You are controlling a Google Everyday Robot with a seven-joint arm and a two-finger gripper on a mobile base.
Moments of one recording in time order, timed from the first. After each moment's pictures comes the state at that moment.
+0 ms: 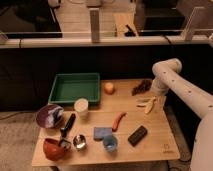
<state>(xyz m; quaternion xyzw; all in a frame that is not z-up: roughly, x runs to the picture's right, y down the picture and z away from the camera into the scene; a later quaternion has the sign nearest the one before) 0.319 0.051 0.865 -0.30 0.01 -0.09 0.95</state>
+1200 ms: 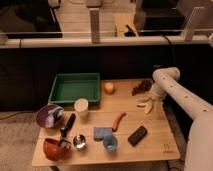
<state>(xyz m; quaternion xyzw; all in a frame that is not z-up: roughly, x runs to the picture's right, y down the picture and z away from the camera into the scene) 0.317 0.089 0.909 -0.31 -0.02 -0.05 0.95</state>
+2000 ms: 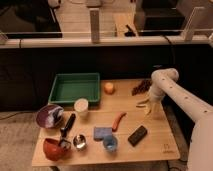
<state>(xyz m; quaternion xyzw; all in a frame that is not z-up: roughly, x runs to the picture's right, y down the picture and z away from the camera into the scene) 0.299 0.093 0.901 -0.31 -0.03 -0.05 0.95</state>
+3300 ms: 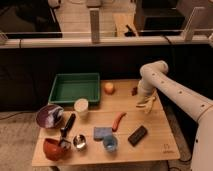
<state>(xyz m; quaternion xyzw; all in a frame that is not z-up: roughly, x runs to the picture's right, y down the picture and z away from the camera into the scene) 0.219 0.054 0.872 -0.27 -0.05 -0.10 0.96</state>
